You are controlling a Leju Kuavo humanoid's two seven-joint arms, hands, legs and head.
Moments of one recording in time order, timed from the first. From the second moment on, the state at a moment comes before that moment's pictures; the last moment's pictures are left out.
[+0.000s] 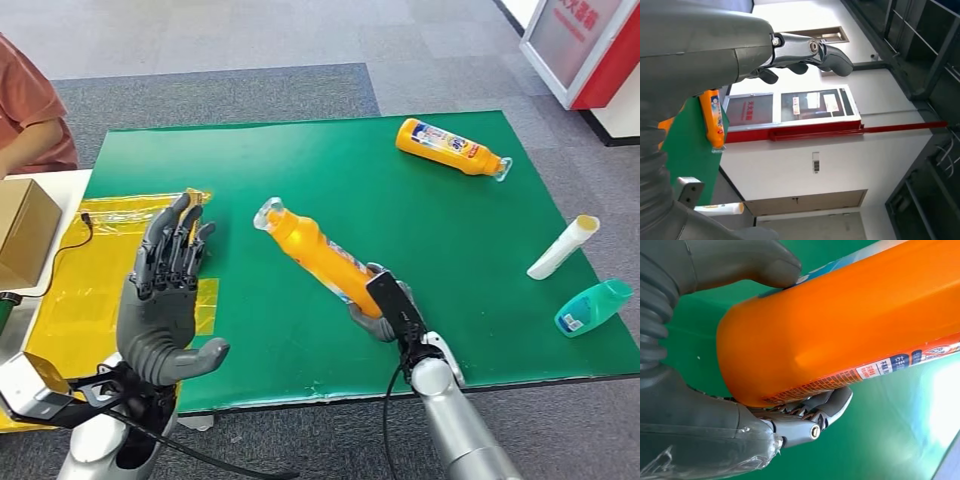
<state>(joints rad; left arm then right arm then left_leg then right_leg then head) -0.07 -0.06 -0.39 -1.84 0.14 -0.18 -0.42 -0.26 0.09 0.13 -0.99 0.46 -0.05 -0.18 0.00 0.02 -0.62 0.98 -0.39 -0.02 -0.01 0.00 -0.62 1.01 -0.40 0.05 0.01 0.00</state>
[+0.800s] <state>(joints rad) -0.02 -0.02 -0.36 -1.85 0.13 0.00 -0.47 -0.15 0.08 0.08 -1.19 0.14 -0.07 -0.29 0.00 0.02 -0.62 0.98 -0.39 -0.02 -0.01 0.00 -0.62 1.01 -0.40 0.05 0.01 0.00</state>
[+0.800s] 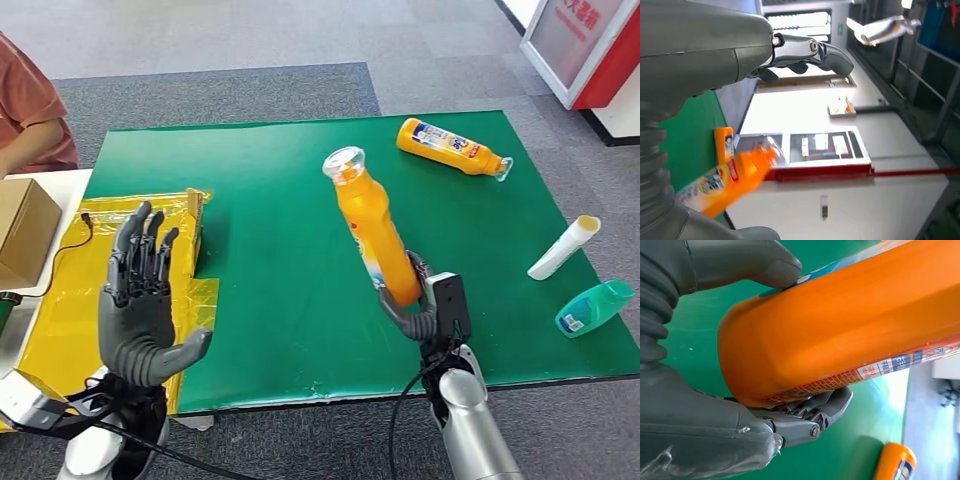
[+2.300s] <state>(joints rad) -0.23 0.00 -0.46 -1.64 0.44 -0.38 -0.28 -0.16 0.12 0.39 -1.41 0.77 -0.69 -0.57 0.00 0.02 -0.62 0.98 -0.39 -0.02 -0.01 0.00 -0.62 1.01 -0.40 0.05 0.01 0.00</state>
